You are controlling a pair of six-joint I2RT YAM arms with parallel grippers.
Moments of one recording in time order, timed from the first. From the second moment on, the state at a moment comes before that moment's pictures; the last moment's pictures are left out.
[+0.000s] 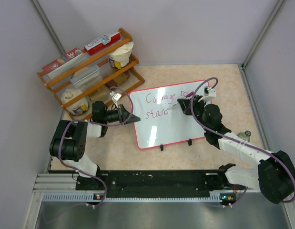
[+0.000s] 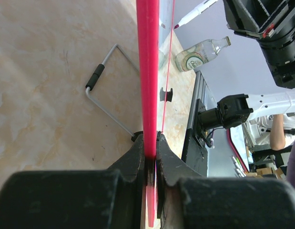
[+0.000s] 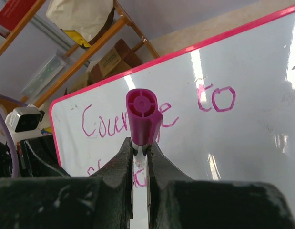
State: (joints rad) left arm -0.11 1.63 0.53 0.89 1.14 -0.74; right arm 0.51 1.13 0.52 0.57 0.08 0.63
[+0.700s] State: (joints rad) left arm -0.11 1.63 0.53 0.89 1.14 -0.74; right arm 0.49 1.21 0.60 0.58 0.08 0.61
